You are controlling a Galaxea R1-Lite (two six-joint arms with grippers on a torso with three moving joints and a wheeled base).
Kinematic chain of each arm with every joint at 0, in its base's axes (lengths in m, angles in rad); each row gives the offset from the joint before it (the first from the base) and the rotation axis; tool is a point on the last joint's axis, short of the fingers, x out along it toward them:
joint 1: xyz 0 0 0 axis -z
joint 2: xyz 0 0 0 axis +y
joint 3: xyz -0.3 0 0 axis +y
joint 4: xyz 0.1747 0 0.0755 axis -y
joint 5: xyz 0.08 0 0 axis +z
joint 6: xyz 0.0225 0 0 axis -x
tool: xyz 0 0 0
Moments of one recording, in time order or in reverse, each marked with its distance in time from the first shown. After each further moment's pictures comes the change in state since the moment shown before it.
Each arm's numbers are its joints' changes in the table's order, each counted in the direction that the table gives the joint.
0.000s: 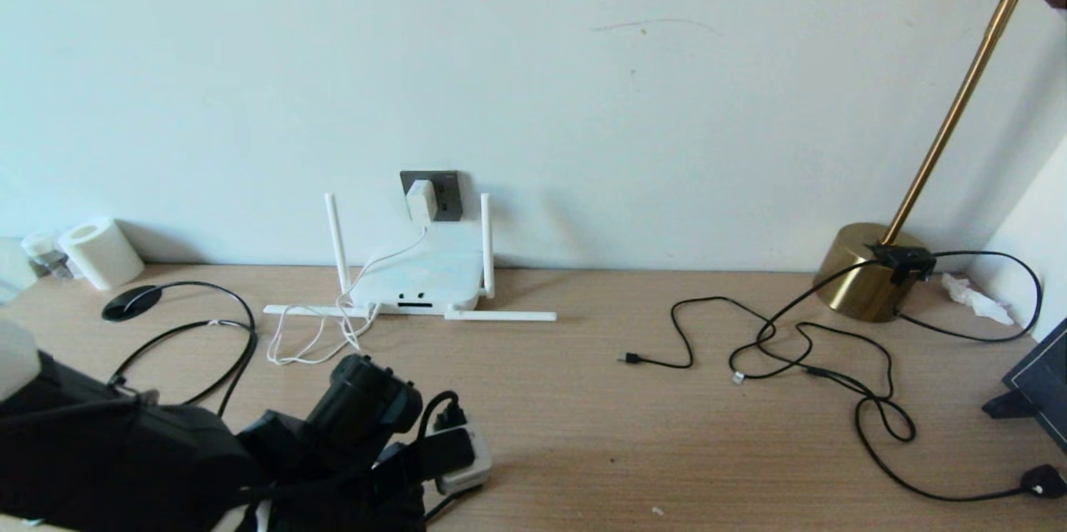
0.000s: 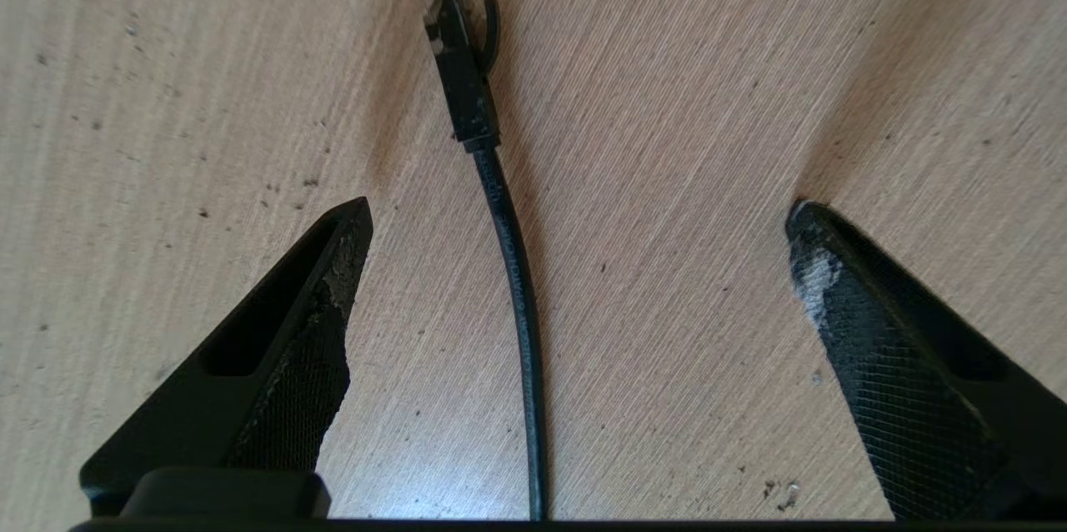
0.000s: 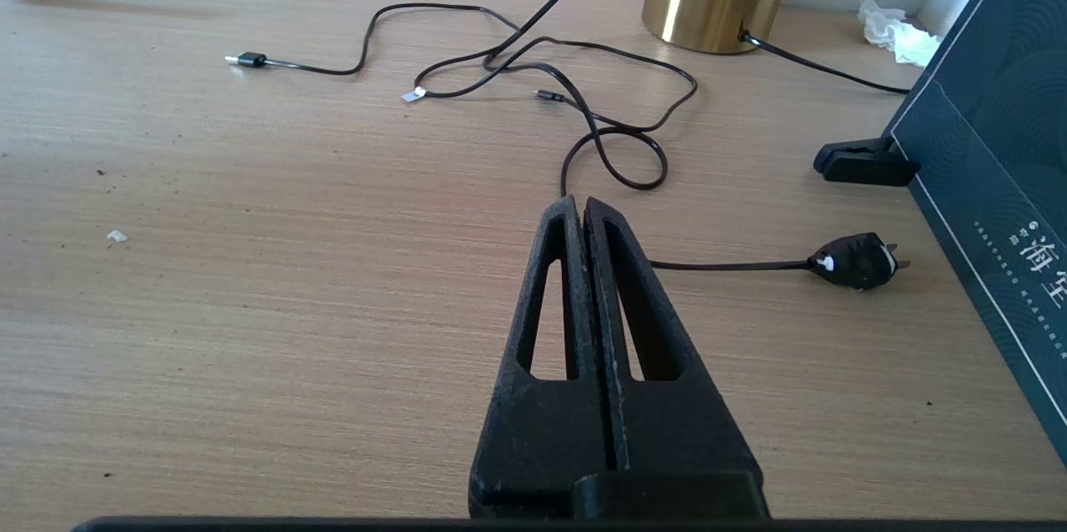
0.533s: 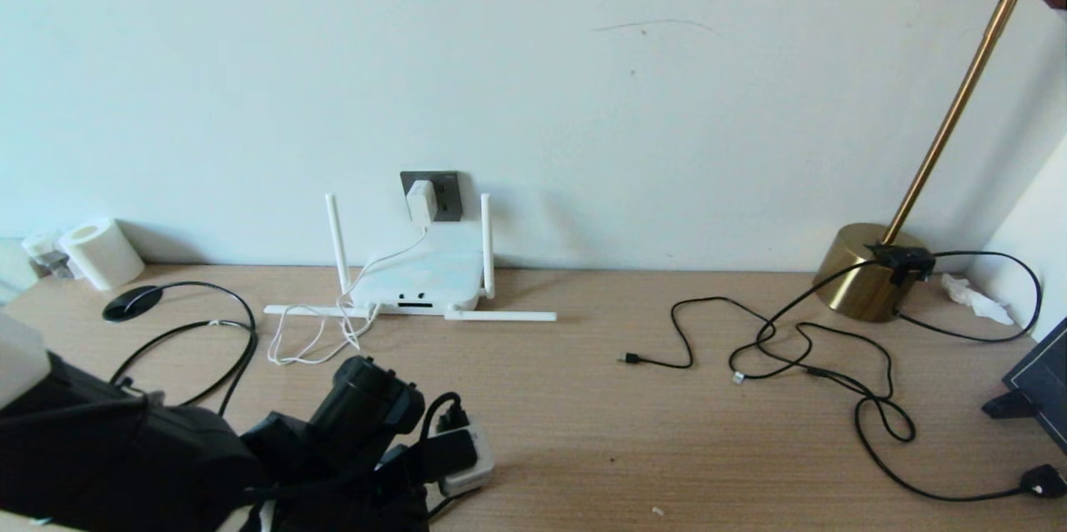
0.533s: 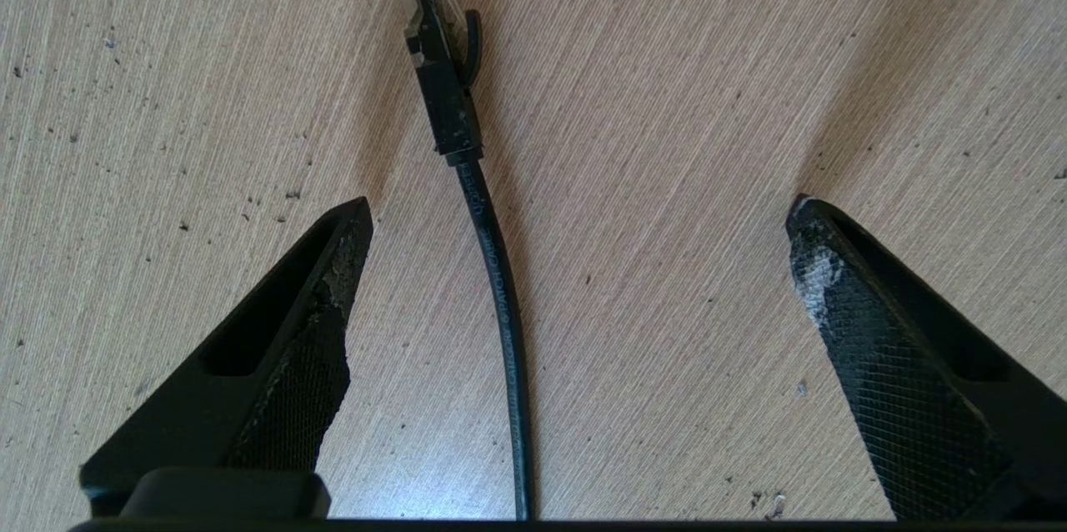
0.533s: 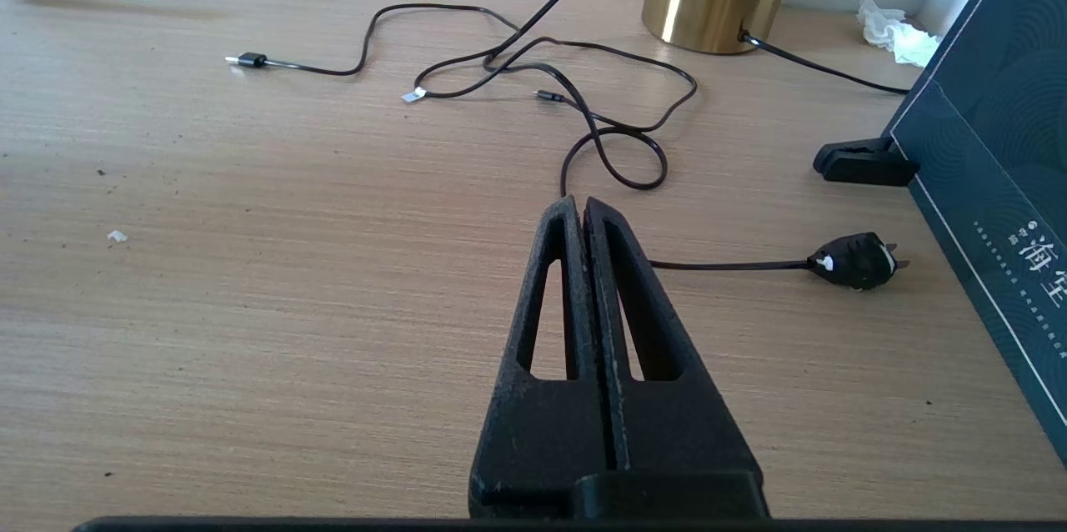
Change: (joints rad) left arm 0.001 0.013 0.006 0.001 -0.001 -0.003; right arm 0.000 0.000 0.000 0.000 0.000 0.000
